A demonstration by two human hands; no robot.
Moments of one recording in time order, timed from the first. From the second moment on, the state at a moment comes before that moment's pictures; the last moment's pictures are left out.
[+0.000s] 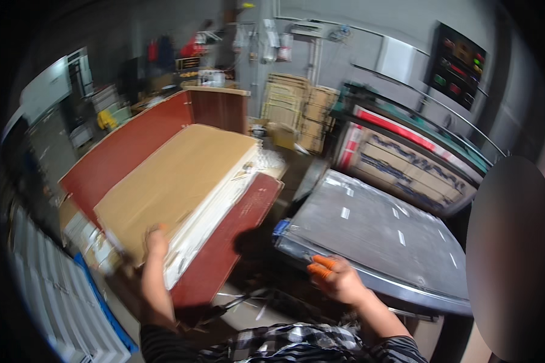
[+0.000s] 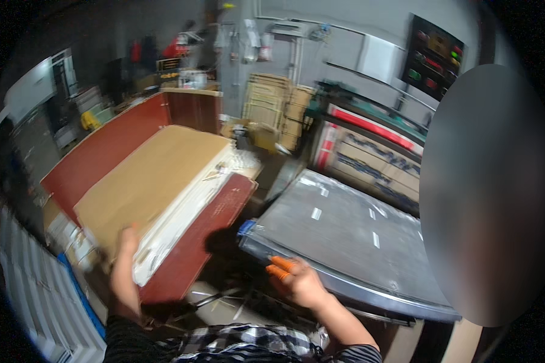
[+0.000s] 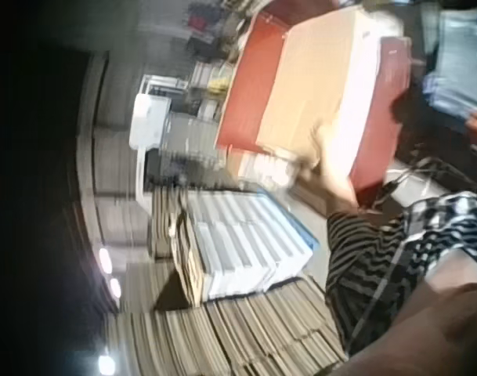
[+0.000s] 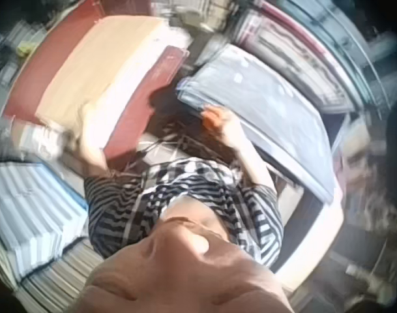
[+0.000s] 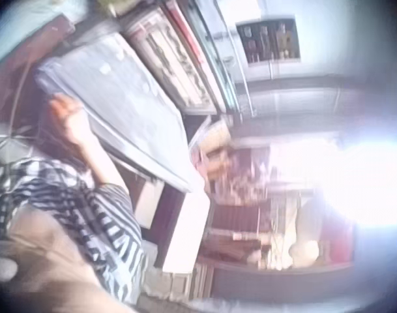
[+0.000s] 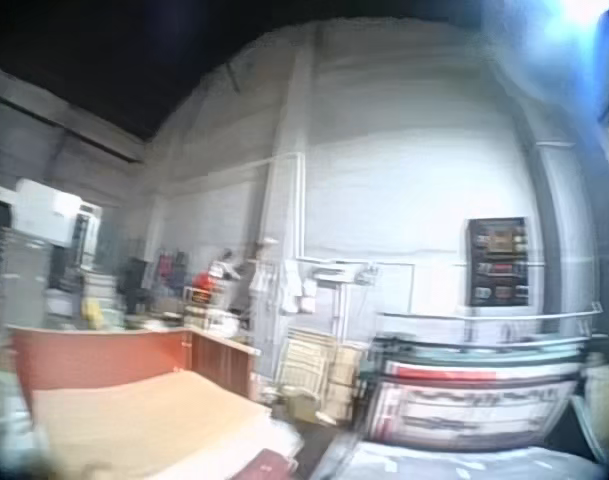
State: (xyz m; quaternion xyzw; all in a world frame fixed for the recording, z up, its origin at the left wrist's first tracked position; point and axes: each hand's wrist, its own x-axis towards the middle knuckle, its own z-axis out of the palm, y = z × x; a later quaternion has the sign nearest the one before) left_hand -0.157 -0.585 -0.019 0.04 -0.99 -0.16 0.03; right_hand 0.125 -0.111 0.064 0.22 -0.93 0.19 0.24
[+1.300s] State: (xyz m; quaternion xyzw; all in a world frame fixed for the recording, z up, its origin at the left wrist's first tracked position) left_hand 0.171 0.014 0.162 -0.65 -0.58 -0.38 0.31; right_hand 0.659 0.179 0.139 -0.34 -0.85 -0.32 0.24
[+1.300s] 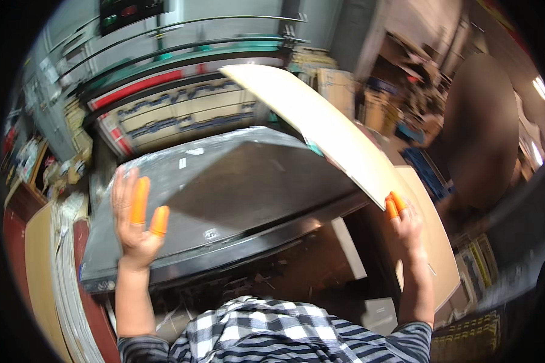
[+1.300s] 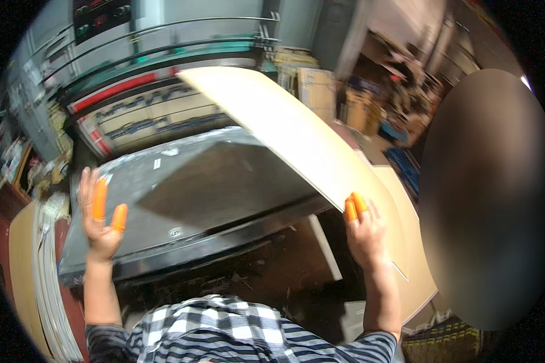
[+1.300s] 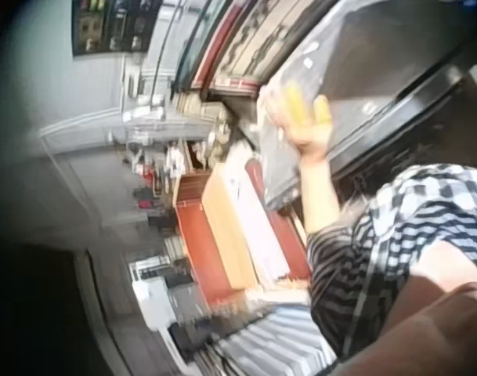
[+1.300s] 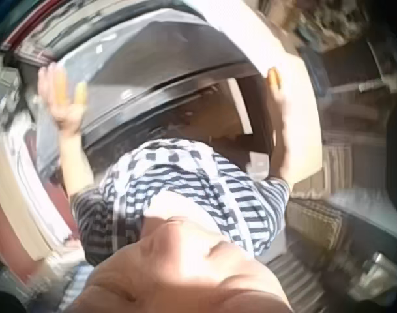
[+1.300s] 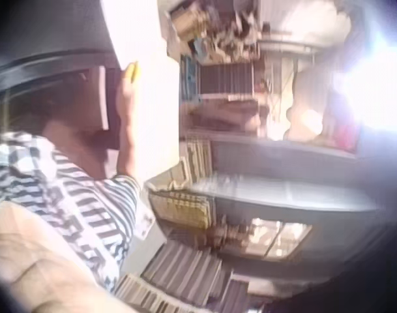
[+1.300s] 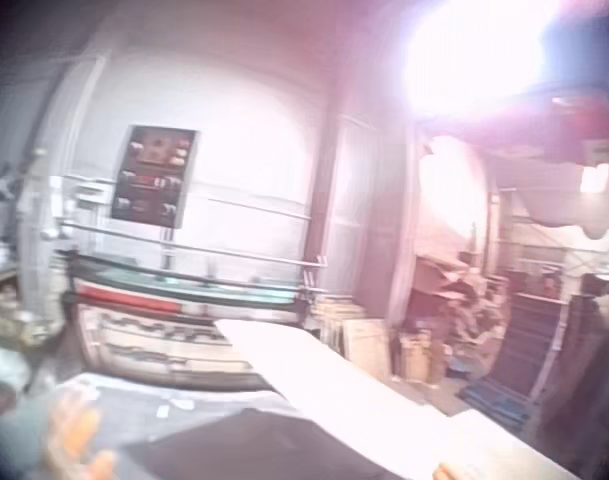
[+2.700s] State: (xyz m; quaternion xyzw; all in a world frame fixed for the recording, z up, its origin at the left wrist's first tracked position) left_hand -0.016 0.043 0.004 -0.47 -0.87 -0.02 -0.17; right_hand 0.288 0.234 0.009 -0.28 -0.94 0.16 -0.01
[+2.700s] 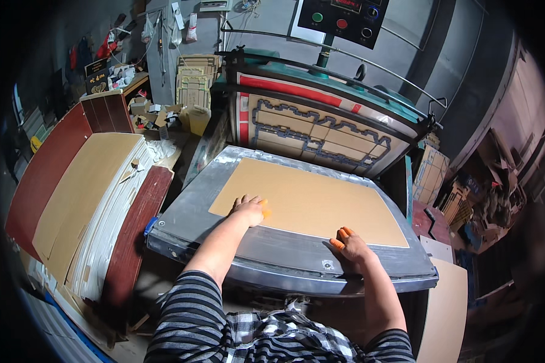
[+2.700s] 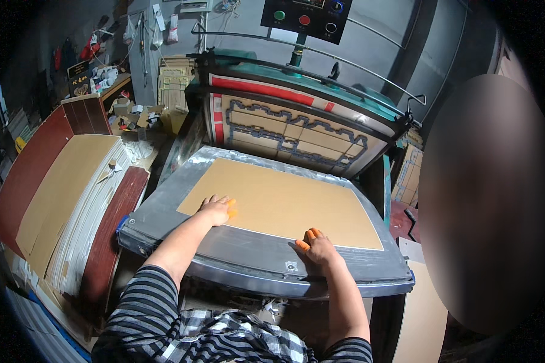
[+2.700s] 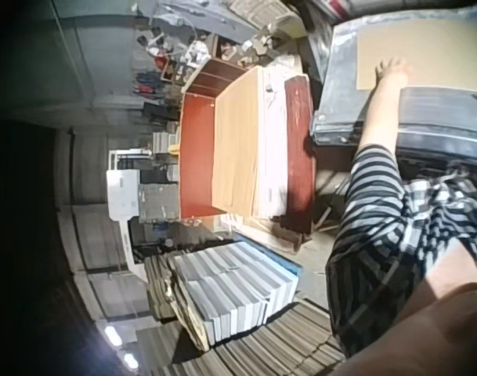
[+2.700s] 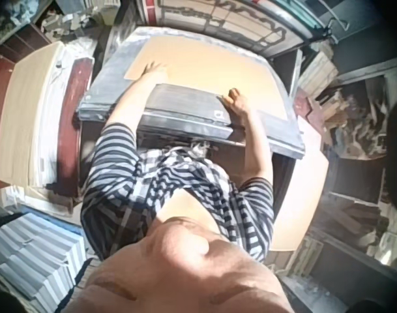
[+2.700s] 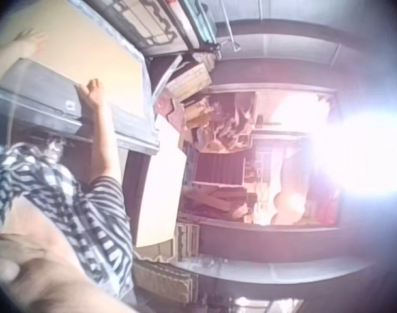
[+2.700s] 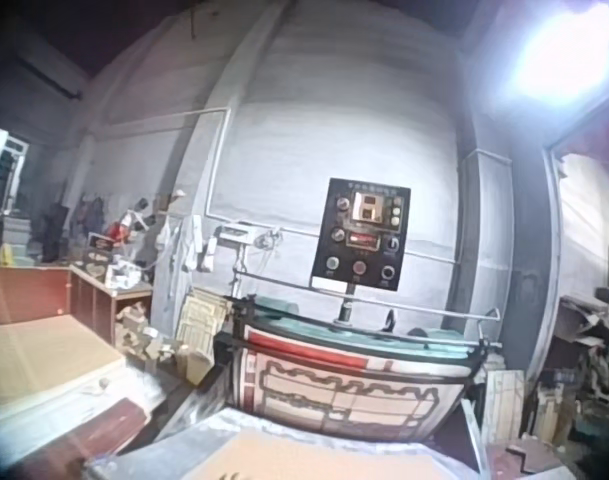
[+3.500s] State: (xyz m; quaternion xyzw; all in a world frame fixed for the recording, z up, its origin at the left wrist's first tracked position) left_hand 0.128 0.126 0.002 -0.62 -0.76 0.03 -0.19; right_hand 0.289 0.247 -0.006 -0.26 -0.96 0.13 -0.04
